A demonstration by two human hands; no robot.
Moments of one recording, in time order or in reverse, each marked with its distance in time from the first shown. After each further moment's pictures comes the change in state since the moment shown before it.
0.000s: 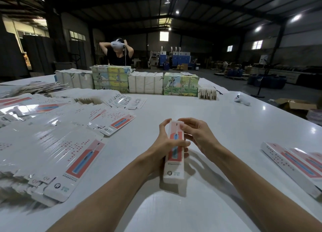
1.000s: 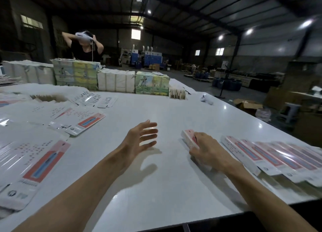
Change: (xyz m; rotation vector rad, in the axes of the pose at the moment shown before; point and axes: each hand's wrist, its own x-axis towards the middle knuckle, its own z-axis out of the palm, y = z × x) left_hand -0.006 0.002 -0.002 -0.197 -0.003 0.007; right_hand -0.092 -0.018 -0.087 -1.303 0.132 0.180
